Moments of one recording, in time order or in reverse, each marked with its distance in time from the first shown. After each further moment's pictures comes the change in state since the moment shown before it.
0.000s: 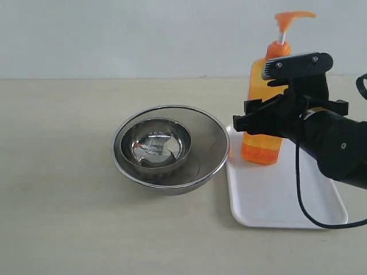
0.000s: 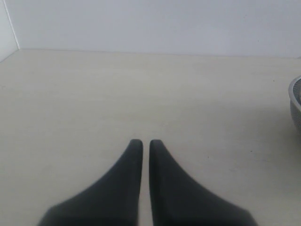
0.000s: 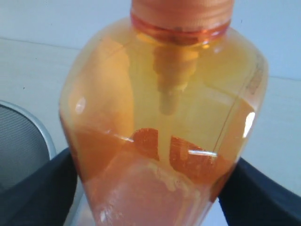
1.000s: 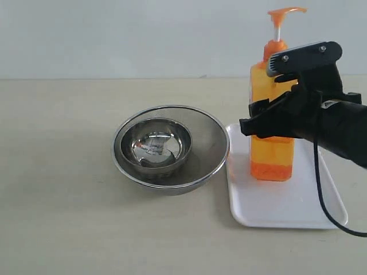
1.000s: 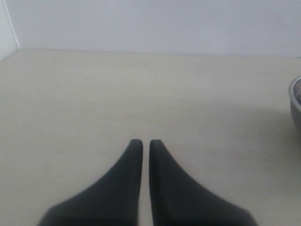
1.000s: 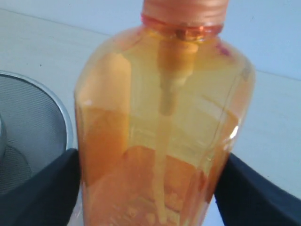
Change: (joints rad) left arm 0.000 0.000 0.000 0.000 0.000 0.000; right arm 0.000 -0.157 0.015 0.148 0.177 -0.255
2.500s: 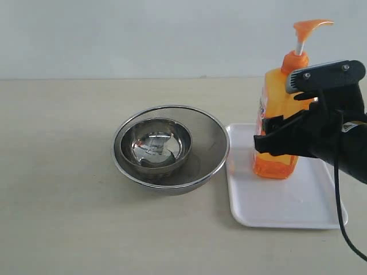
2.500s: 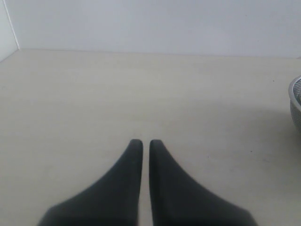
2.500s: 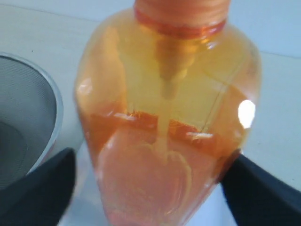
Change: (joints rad) left arm 0.000 0.000 0.000 0.000 0.000 0.000; right arm 0.000 -0.053 0.124 -0.047 -0.025 0.100
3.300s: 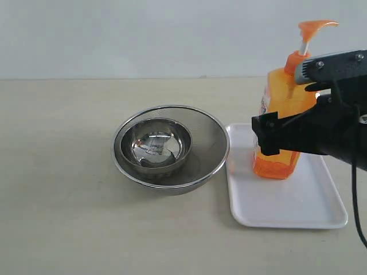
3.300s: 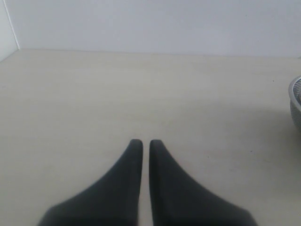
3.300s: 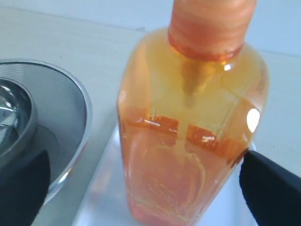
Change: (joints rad) left arm 0.000 0.000 0.000 0.000 0.000 0.000; right arm 0.000 -0.146 0.000 0.070 0.123 -0.072
